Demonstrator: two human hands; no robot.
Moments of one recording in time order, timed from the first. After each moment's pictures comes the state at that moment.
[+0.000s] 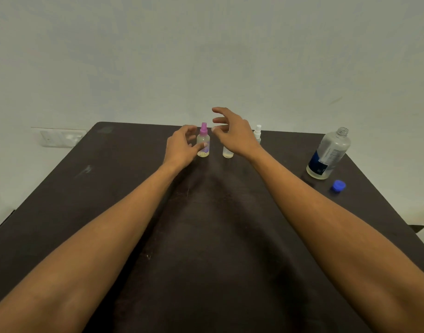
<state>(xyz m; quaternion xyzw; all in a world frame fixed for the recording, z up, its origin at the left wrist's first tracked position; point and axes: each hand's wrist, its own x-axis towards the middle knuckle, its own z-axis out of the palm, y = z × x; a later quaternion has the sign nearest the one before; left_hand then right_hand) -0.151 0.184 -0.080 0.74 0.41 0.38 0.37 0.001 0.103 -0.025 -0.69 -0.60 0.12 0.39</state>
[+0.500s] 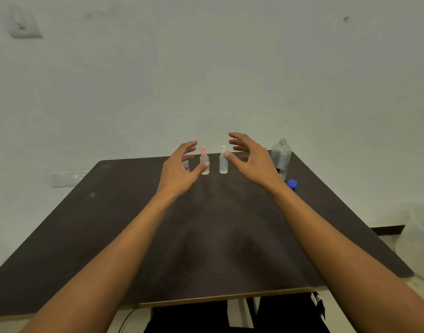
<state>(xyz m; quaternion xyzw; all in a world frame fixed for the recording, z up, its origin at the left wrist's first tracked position) -0.172 0.021 -0.015 0.79 0.30 0.43 0.31 0.024 -0.095 0.003 -0.65 -0.58 0.03 0.50</state>
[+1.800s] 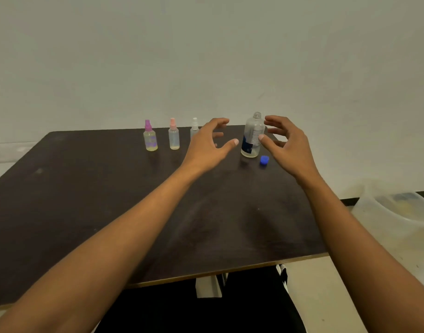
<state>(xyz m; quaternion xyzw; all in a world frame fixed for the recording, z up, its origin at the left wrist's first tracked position) -0.055 -0.035 -0.027 0.82 0.21 0.37 0.39 0.114 -0.187 -0.016 -0.71 -0.48 -0.03 0.51</state>
